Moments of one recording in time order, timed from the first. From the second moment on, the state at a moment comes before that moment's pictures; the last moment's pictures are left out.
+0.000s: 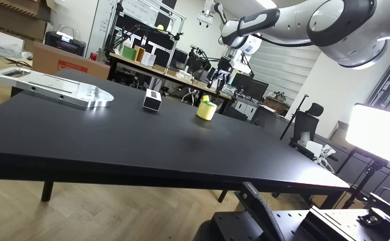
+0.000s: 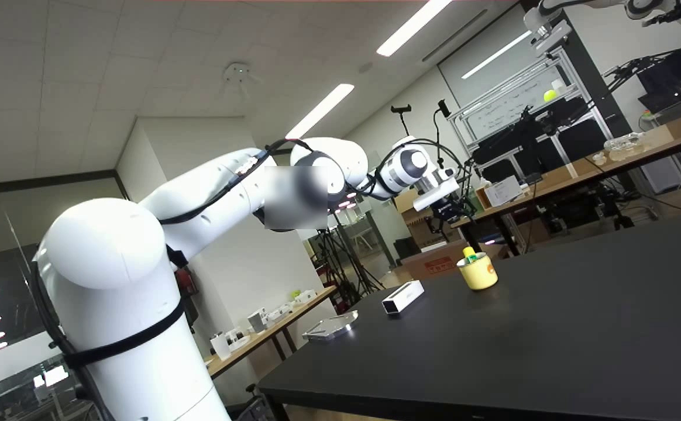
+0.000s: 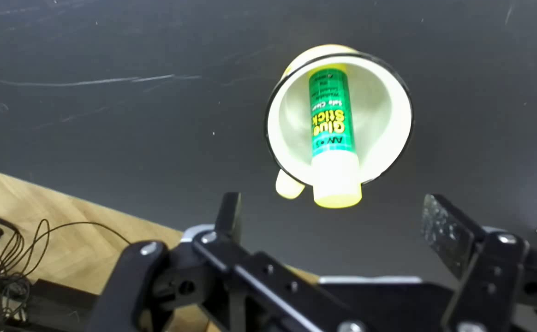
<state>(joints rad) -0.02 1.28 0.02 -0.54 -0.06 1.99 -0.33</state>
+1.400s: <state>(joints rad) 0.00 1.37 0.02 -0.53 -0.06 2.15 -0.29</state>
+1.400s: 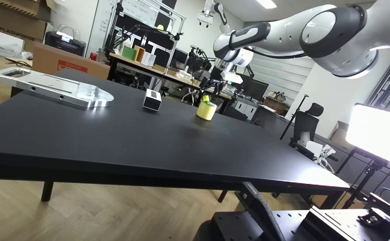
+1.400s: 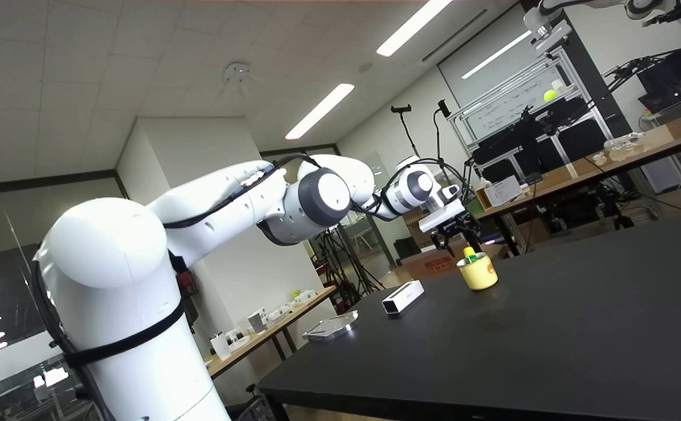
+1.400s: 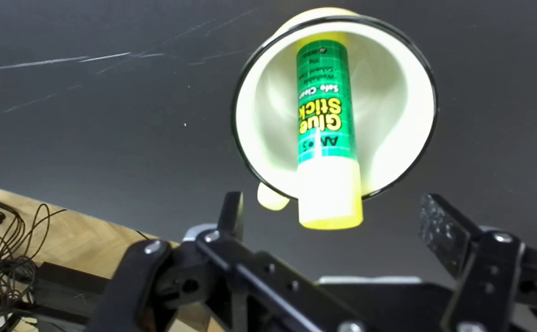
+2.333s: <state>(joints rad) 0.00 1.38 0.02 -0.51 -0.06 2.14 -0.29</state>
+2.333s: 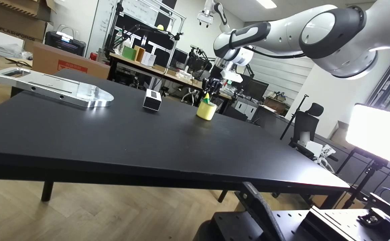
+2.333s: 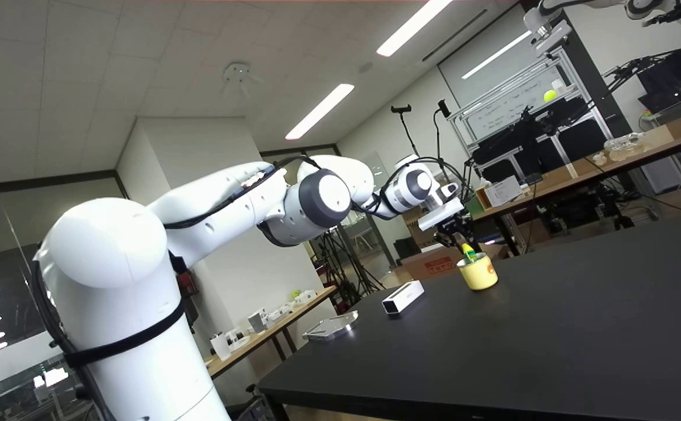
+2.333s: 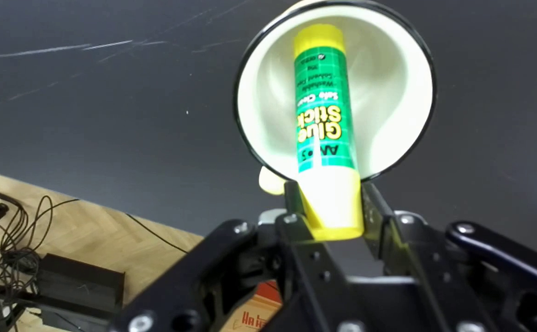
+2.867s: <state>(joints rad) 0.01 1.33 0.04 -0.41 -0.05 2.07 -0.33</state>
